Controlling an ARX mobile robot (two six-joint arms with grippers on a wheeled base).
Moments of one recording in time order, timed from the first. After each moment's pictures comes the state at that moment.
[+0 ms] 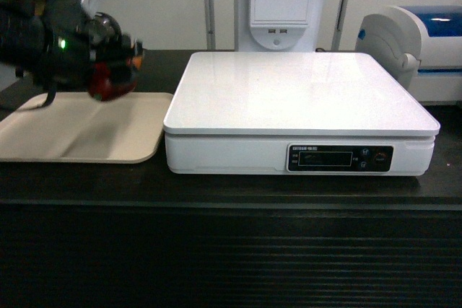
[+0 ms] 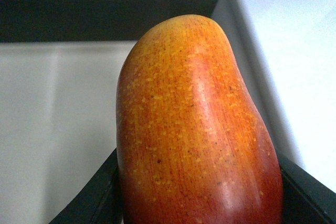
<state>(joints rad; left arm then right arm) -0.09 2.01 1.33 0.11 0.13 -0.09 0.00 0.00 0.01 0.00 0.00 0.00</state>
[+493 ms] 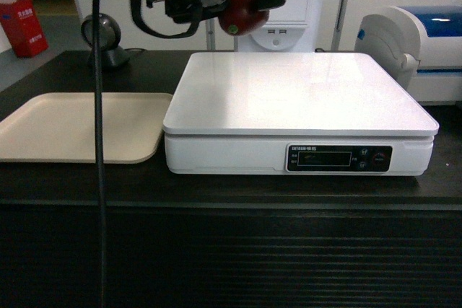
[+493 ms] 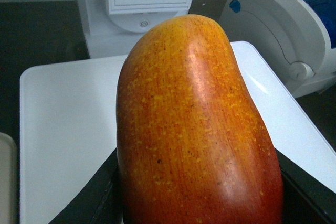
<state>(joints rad) -0.43 2.01 1.54 0.06 0.01 -0.20 0.00 0.00 0.01 0.00 0.00 0.00</state>
